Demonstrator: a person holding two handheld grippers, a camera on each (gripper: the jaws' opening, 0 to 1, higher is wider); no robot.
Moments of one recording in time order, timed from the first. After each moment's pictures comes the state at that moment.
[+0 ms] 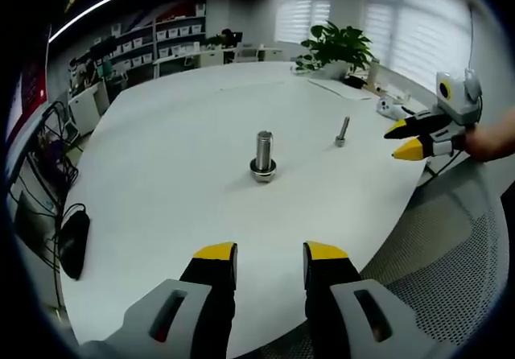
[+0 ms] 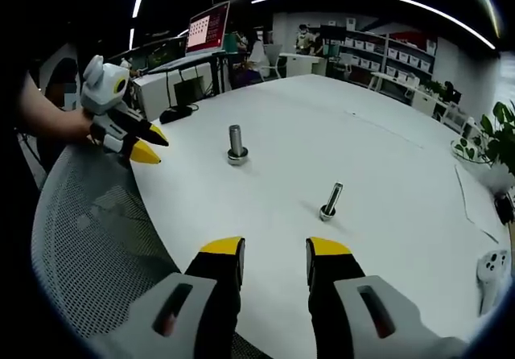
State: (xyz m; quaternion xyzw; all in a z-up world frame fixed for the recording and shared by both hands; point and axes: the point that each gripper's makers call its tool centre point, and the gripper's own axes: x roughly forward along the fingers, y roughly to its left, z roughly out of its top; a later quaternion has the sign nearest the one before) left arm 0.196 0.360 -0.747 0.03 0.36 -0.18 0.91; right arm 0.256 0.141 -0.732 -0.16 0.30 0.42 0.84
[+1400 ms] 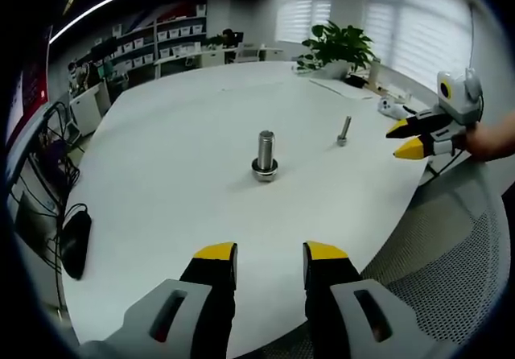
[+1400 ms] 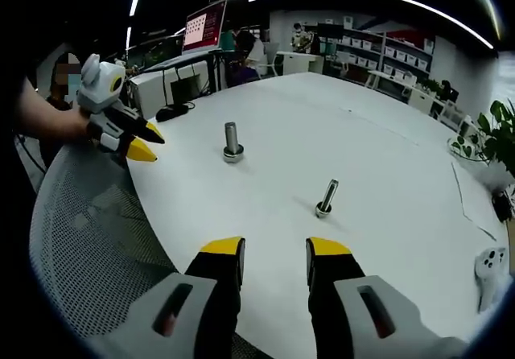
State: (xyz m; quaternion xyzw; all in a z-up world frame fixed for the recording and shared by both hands) left arm 0.197 0.361 -0.749 0.03 0.37 -0.17 0.91; right arm 0.260 0.135 -0.734 -0.17 0.30 0.41 0.84
